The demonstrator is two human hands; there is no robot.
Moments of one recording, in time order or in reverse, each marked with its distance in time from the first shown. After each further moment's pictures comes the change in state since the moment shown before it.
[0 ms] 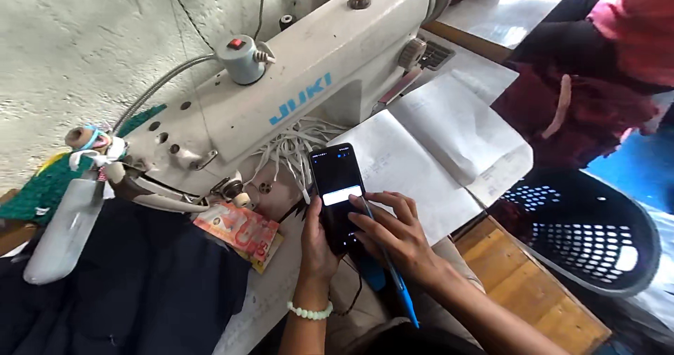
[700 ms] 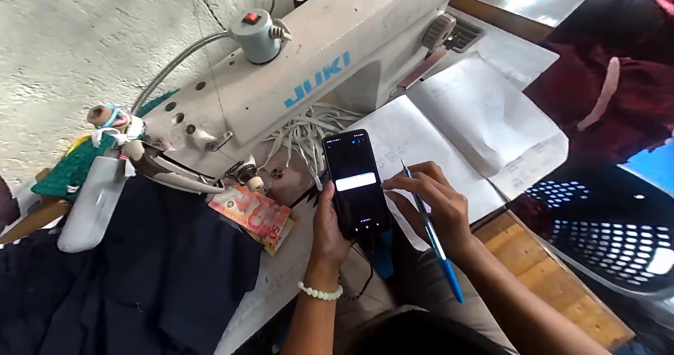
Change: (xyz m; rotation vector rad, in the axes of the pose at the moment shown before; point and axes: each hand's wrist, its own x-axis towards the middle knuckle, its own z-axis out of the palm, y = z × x) left_hand 0.004 0.000 -0.001 -0.010 0.019 -0.052; right_hand 0.013 0.028 -0.013 0.249 0.090 0.136
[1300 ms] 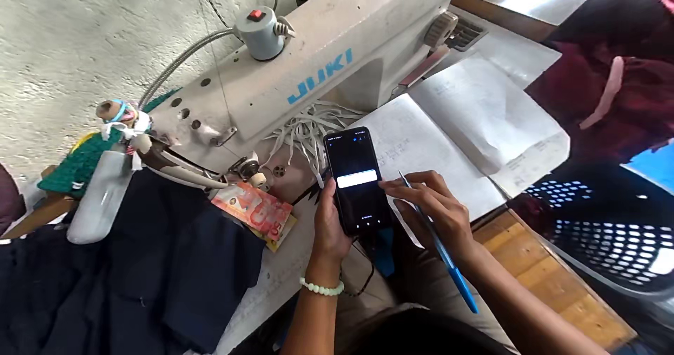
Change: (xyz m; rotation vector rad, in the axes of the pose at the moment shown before) left_hand 0.000 0.000 -0.001 -0.007 -0.020 -0.004; right_hand -0.010 -0.008 -0.004 0.004 -0.061 -0.023
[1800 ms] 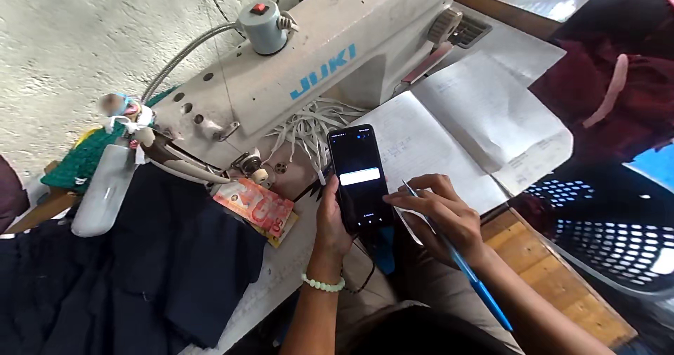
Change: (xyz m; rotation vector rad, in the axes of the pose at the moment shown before) left_hand 0.000 0.000 0.000 0.064 0.015 -0.002; right_hand -0.003 -0.003 -0.010 0.090 -0.043 -0.084
